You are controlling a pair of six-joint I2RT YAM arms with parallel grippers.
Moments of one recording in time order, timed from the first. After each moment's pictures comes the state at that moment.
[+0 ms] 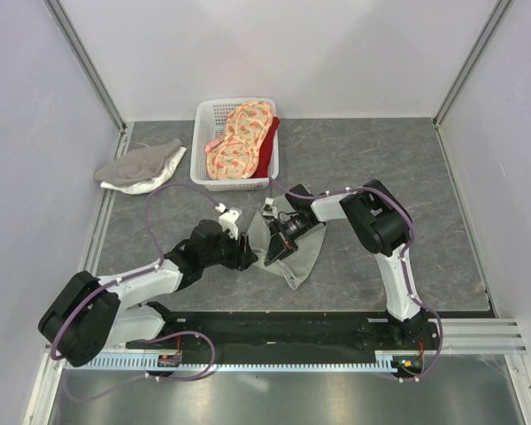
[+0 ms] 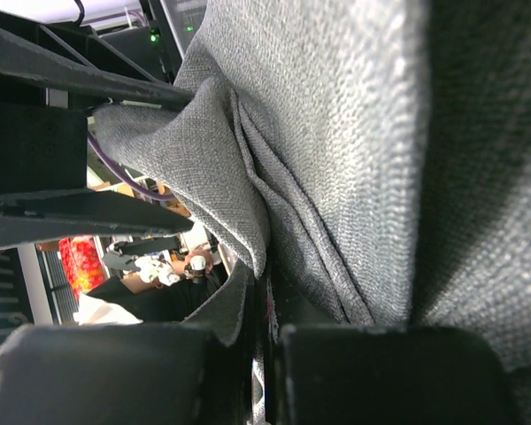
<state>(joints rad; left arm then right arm) -0.64 1.18 0.36 0.21 0.20 -0.35 0.59 2.21 1.24 -0.33 -1.17 0.34</state>
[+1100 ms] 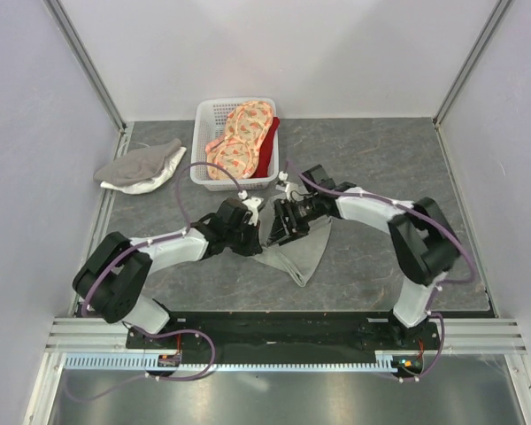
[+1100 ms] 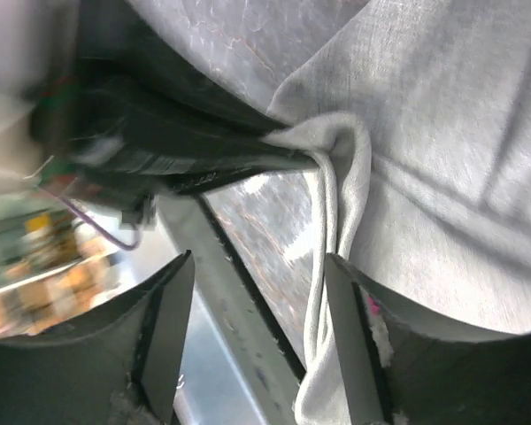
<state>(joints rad) -0.66 1.49 0.67 -0.03 0.19 -0.32 0.57 1.88 1.16 -0.34 -0.88 0.38</state>
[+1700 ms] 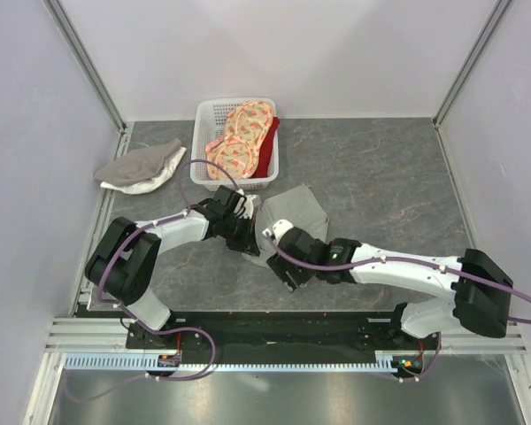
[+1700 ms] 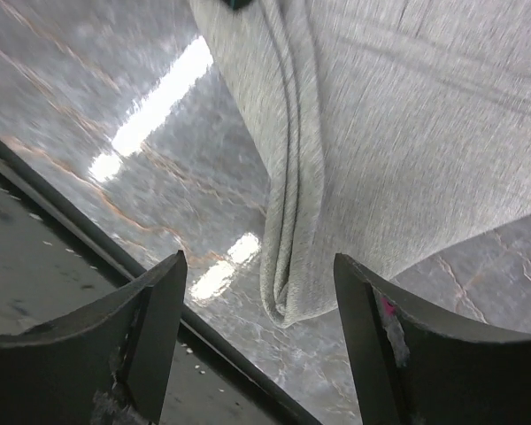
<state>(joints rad) -0.54 1.62 0.83 -0.28 0.45 -0.32 1.07 1.34 0.87 -0.46 0.12 0.29</state>
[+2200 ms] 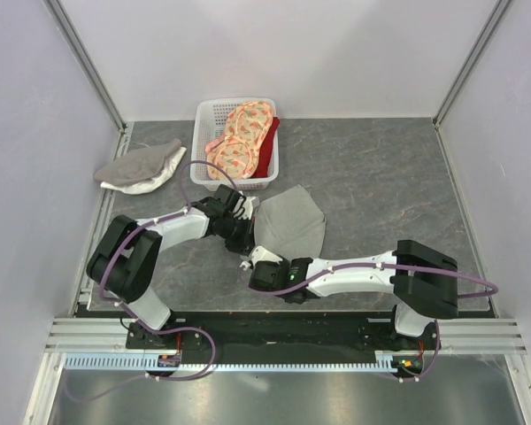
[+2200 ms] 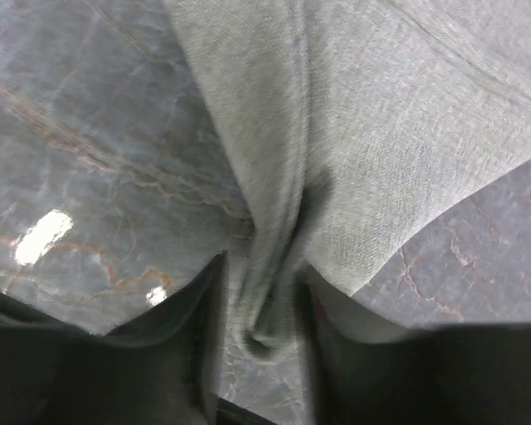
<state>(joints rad) -0.52 1.64 0.86 -0.36 0.49 -0.32 1.31 1.66 0.98 -0.61 0.51 0.26</state>
